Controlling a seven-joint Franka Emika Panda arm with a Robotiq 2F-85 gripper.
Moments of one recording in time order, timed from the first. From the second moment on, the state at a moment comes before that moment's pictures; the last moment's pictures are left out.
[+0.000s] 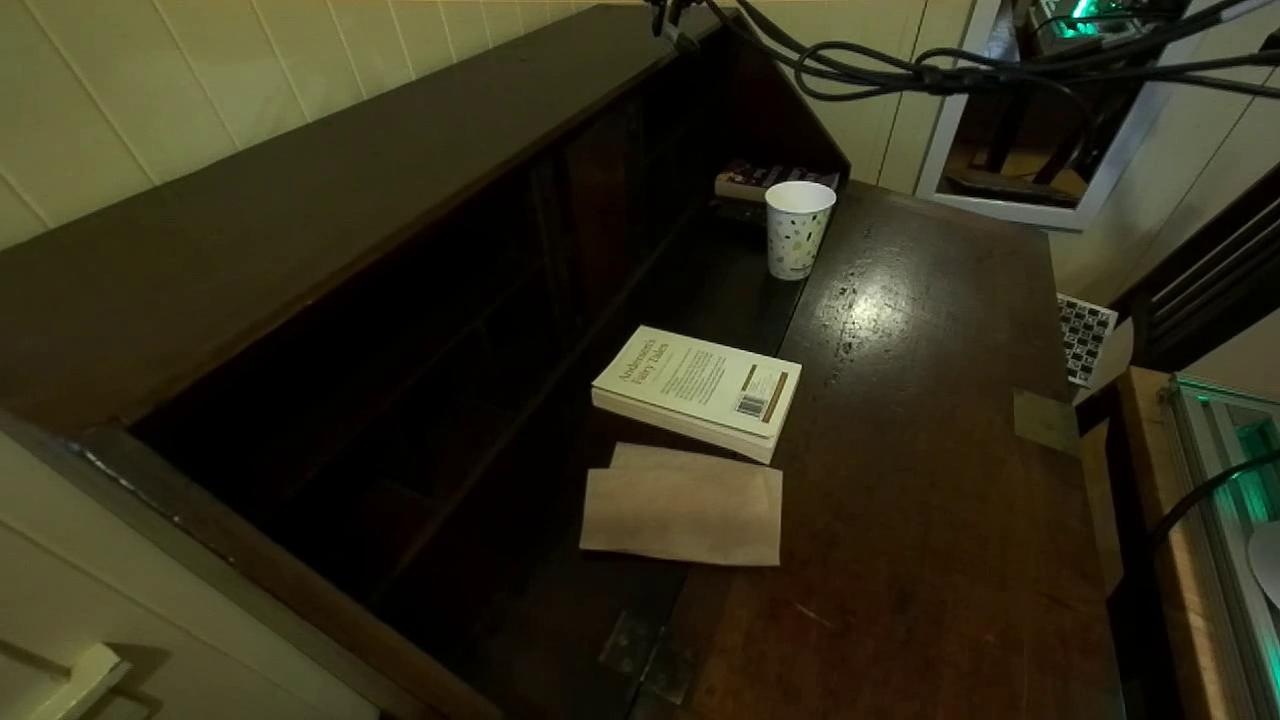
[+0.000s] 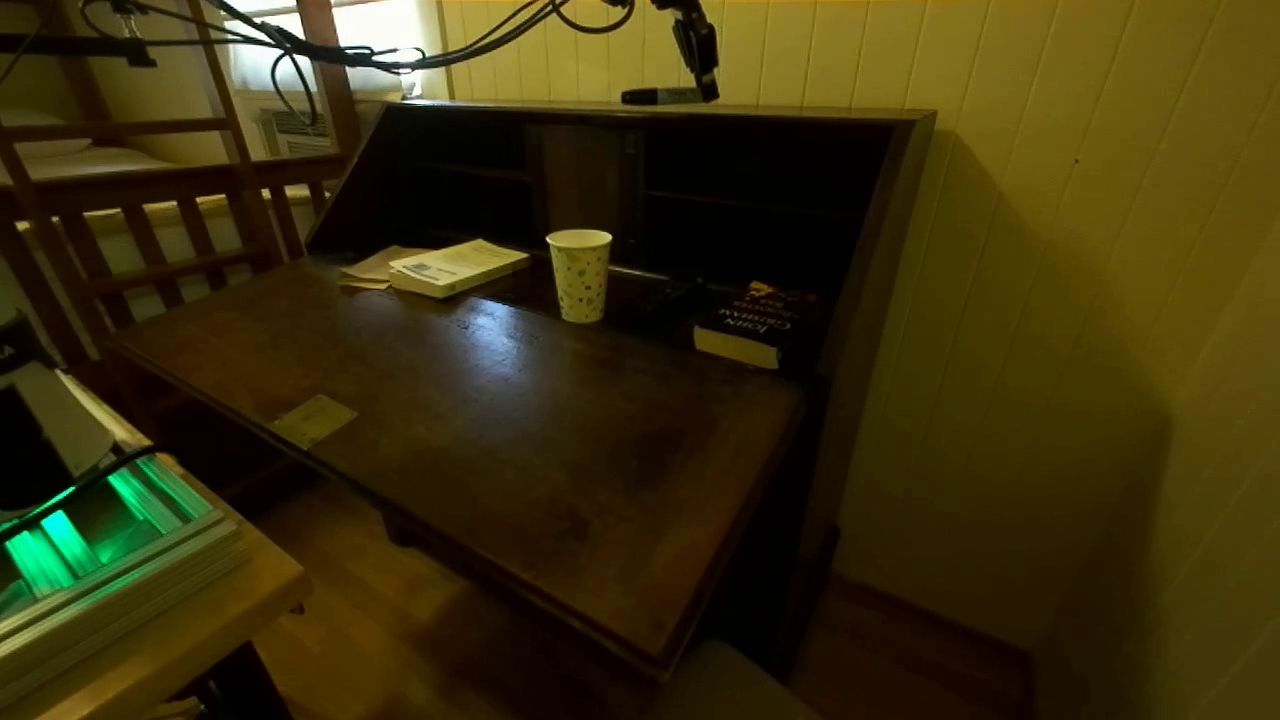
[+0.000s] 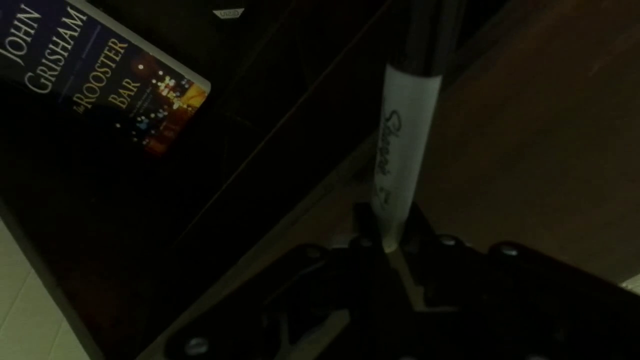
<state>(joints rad) -0.23 0.56 -0.24 -1.30 0.09 2.29 0.42</state>
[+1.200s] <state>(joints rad) -0.16 0.17 -0.26 -1.99 0.05 2.79 0.43</state>
